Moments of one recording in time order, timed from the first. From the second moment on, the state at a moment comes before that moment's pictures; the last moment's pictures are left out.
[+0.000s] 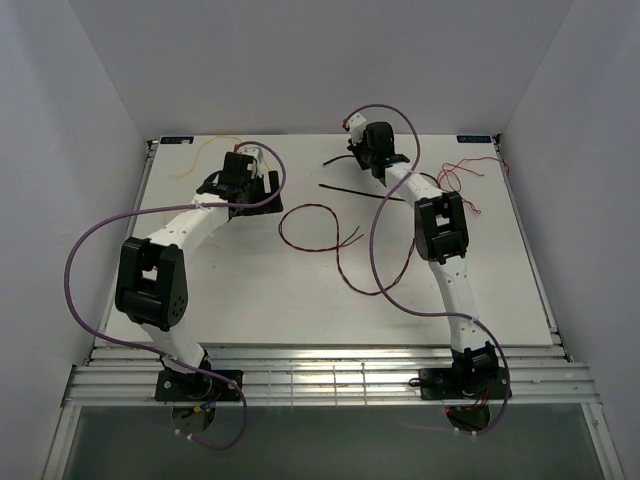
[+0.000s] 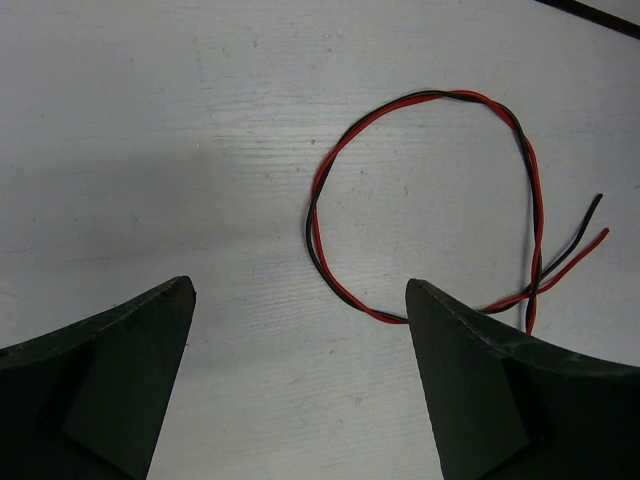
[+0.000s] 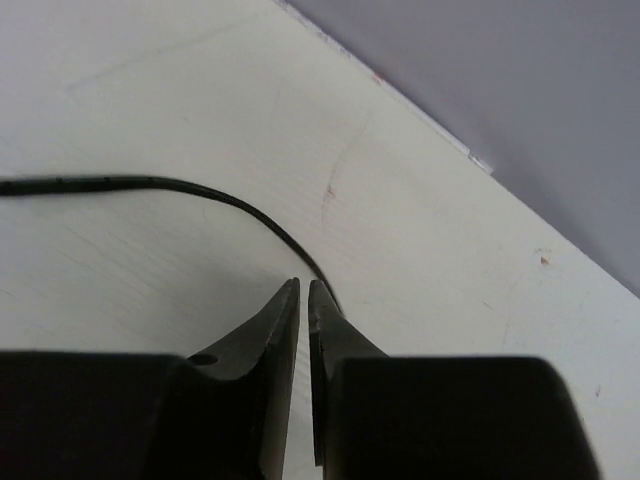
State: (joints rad) left arm -0.29 1.72 1.29 -0.37 0.03 -0.30; right arm 0.35 2.62 2.22 -0.10 -0.04 -0.40
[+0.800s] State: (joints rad) left arm -0.29 1.72 1.29 -0.38 0.03 -0.30; right arm 0.39 2.38 1.87 0.12 -0.13 -0.08
